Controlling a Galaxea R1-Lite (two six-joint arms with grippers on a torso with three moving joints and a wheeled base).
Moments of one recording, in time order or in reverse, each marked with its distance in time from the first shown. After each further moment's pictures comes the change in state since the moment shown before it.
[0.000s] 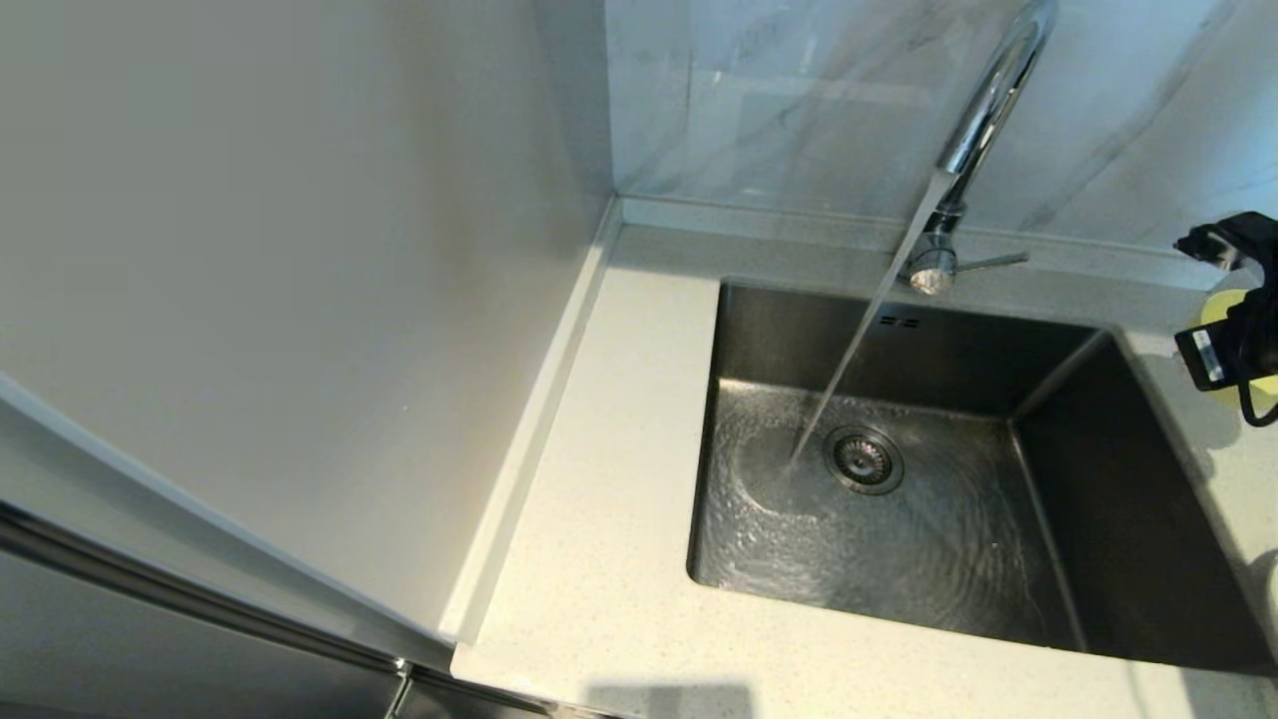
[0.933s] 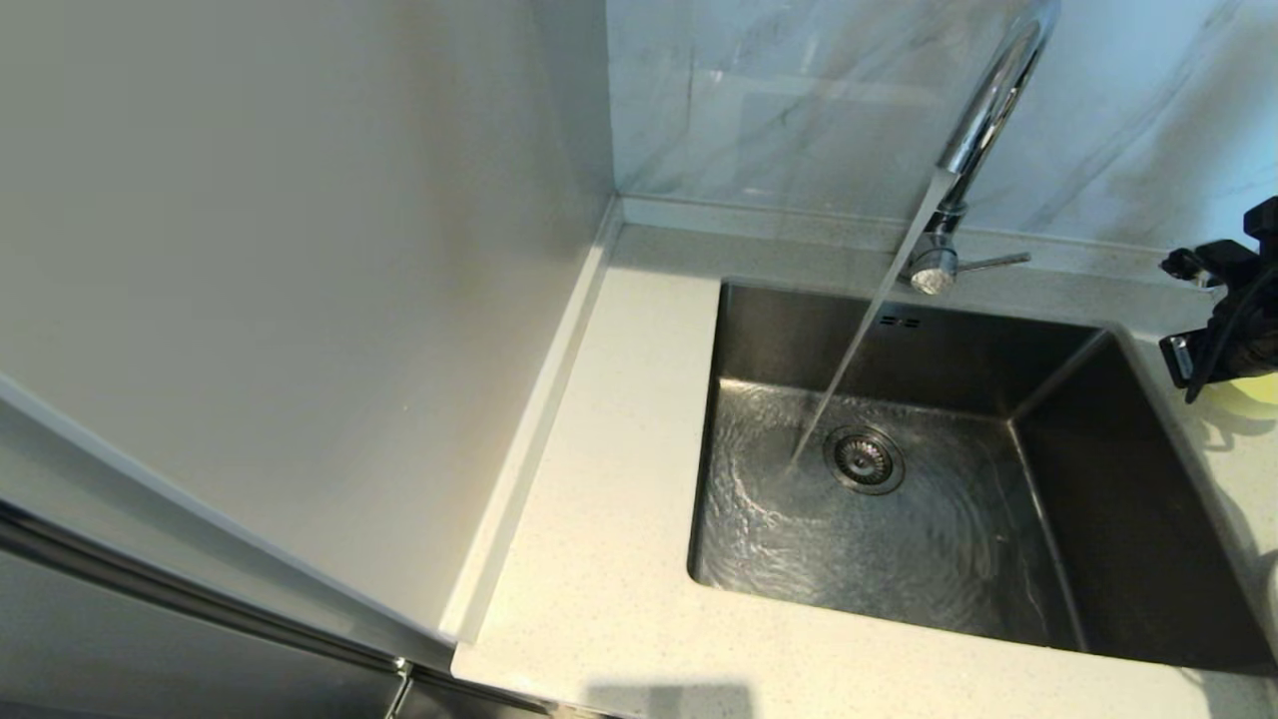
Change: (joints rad) left arm 0.000 0.000 0.000 0.000 0.001 0.000; right arm -0.065 0.257 -0.229 0.002 -0.131 0.072
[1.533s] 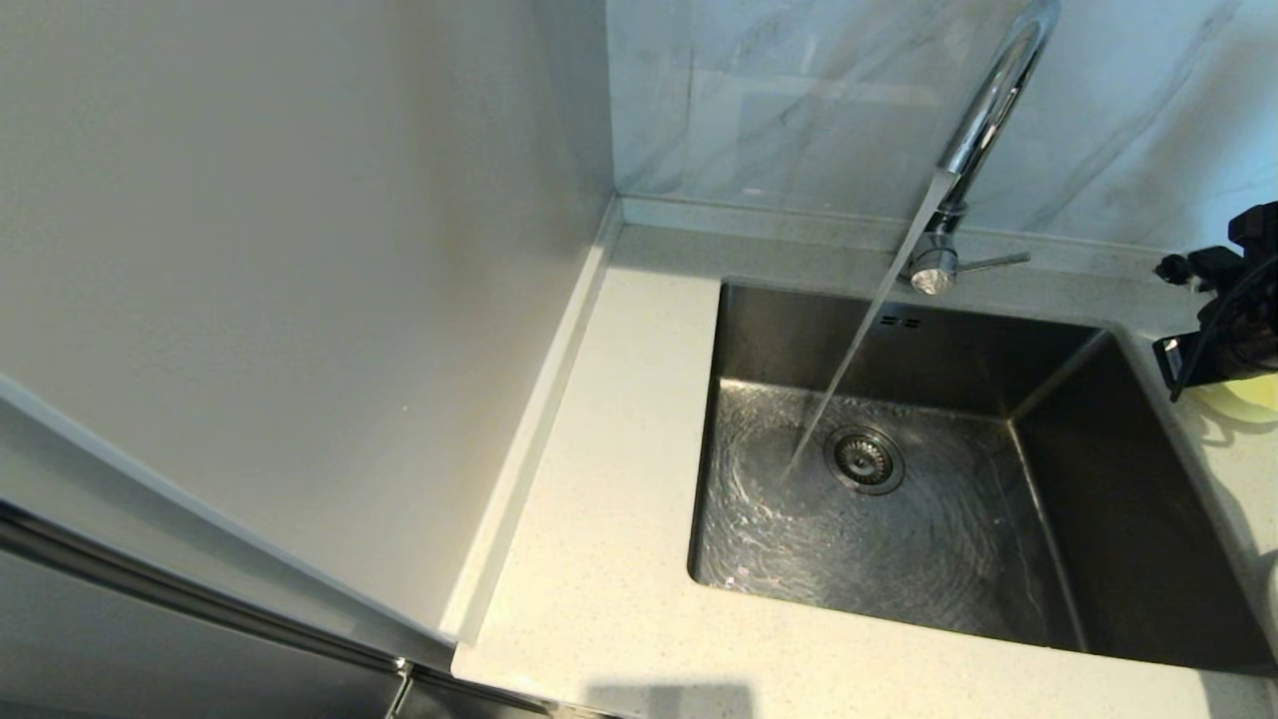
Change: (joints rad) left arm 0.000 0.000 0.000 0.000 -0.001 0.000; right arm -0.003 0.055 -0.050 -0.002 -0.037 0.025
